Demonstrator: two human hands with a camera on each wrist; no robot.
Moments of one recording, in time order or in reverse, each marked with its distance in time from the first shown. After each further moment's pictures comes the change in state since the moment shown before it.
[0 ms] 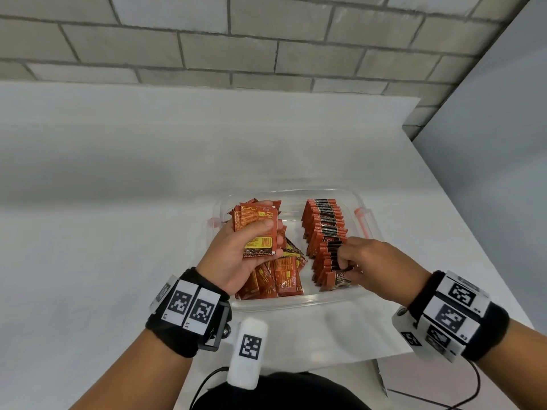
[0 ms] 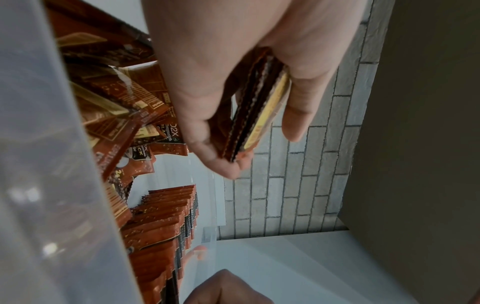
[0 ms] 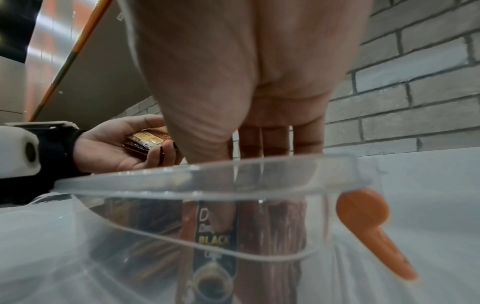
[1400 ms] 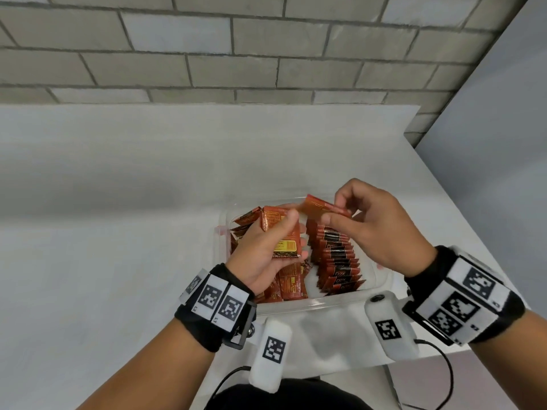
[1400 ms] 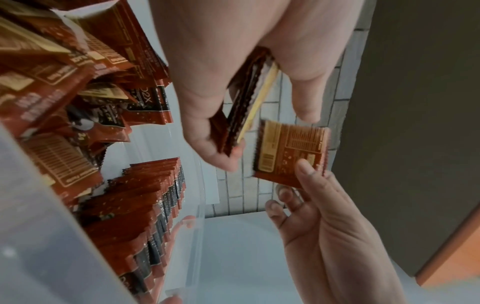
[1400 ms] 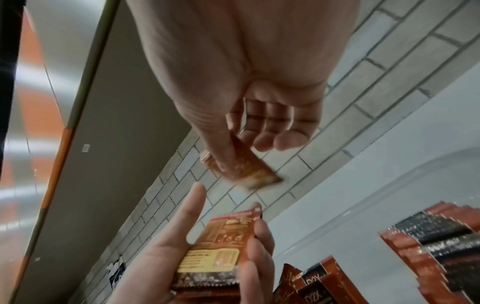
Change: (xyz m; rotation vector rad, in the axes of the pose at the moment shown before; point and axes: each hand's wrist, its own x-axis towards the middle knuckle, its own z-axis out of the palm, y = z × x) left_hand 0.002 -0.001 0.033 0.089 -0.116 -0.012; right_hand 0.012 -0.036 -0.052 0.779 0.557 -0.075
